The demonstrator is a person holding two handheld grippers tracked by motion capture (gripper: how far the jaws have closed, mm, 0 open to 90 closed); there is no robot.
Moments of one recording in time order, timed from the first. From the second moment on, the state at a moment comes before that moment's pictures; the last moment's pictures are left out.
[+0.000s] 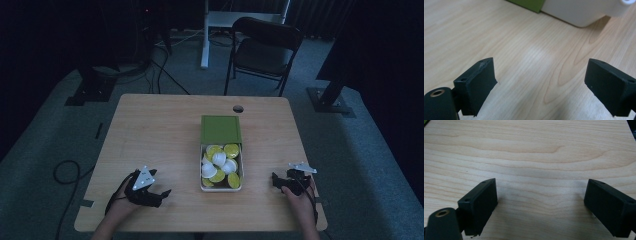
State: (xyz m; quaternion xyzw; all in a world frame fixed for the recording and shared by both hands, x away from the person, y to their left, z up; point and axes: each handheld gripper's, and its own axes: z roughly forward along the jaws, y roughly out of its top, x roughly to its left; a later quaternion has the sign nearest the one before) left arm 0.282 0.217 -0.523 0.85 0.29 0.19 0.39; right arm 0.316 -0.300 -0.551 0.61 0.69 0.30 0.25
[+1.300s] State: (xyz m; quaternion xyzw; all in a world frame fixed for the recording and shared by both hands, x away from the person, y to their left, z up) left arm 0.289 0.263 -0.544 0.84 0.38 0.16 0.36; right arm 0.316 -0.300 -0.551 0.61 0.69 0.30 0.25
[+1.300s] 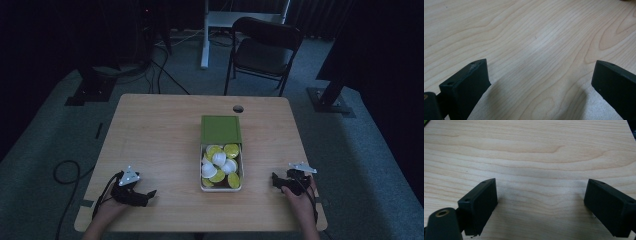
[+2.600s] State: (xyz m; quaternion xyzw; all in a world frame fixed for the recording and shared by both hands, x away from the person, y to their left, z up) left arm 0.295 0.260 -0.547 0.84 0.40 0.17 0.33; right arm 0.313 -0.297 -0.550 0.61 0.69 0.30 0.25
